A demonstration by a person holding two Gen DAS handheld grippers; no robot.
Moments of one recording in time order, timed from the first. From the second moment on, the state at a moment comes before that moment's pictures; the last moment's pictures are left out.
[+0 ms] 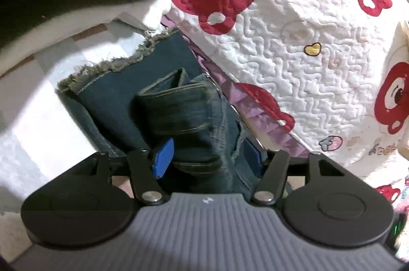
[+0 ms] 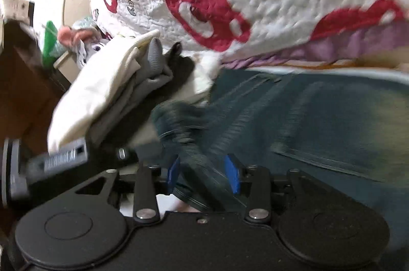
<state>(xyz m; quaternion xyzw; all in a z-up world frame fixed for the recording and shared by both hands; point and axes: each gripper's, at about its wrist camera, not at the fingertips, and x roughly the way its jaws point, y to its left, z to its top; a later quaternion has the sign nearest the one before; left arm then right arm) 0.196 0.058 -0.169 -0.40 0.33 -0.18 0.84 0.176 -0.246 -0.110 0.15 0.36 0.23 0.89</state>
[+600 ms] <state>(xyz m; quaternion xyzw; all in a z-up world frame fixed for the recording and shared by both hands) 0.208 0.039 -0.173 -0.36 0.35 -0.16 0.85 0.040 -0.349 -0.147 -0.17 0.35 -0.04 0.92</state>
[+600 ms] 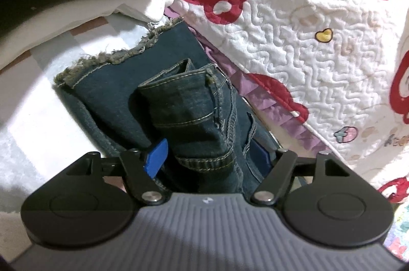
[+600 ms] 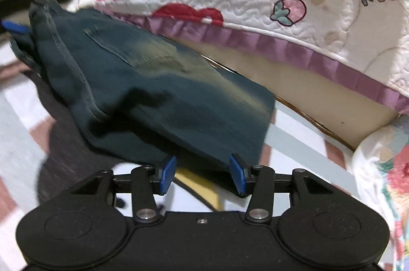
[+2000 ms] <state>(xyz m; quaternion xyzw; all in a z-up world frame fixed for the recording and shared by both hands) 0.230 0.050 -0.190 -0.25 0.29 -0.11 0.92 0.058 -0.426 -0.180 0.09 0.34 -0.10 0.93</state>
